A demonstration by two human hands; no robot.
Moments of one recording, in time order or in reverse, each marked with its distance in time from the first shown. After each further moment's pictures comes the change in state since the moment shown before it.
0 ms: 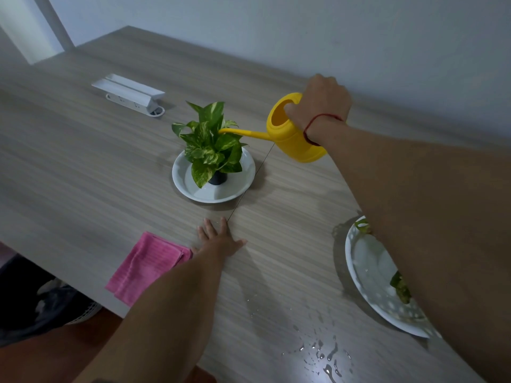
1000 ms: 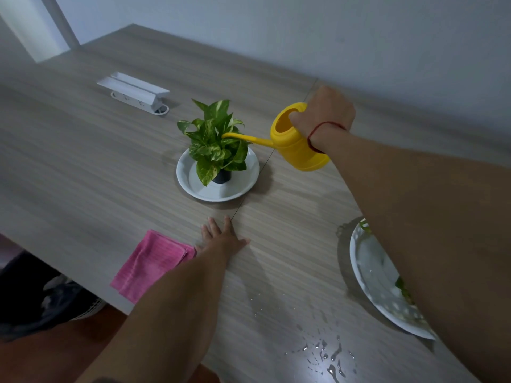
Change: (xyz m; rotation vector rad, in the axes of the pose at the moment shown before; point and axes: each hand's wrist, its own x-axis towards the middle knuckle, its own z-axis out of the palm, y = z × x) left_hand 0.010 -0.004 0.004 -0.019 0.017 -0.002; right_hand -0.004 0.006 0.017 0.061 -0.040 0.067
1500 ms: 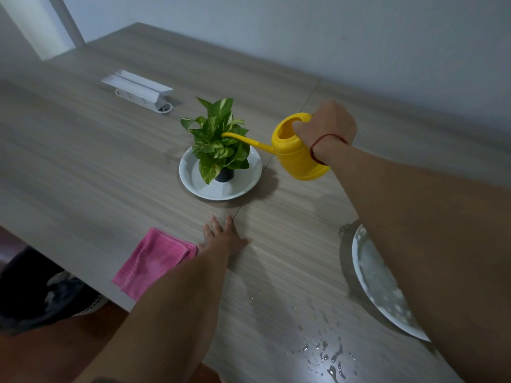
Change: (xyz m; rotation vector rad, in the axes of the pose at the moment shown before) left_hand 0.010 -0.004 0.003 0.056 0.005 -0.016; right_hand -0.009 0.009 0.017 0.078 -0.016 0.101
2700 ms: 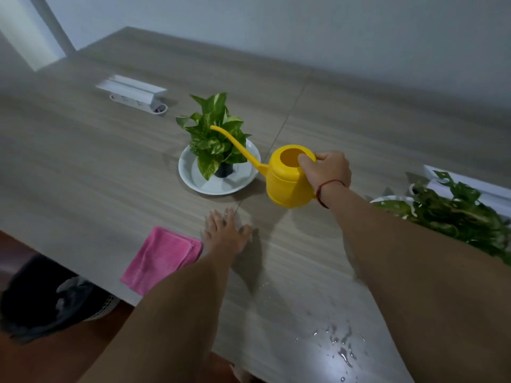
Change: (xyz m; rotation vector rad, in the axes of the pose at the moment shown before) left_hand -0.036 -0.002 0.004 0.022 0.265 0.105; right_hand -0.070 0.063 0.040 0.431 -0.113 0.308
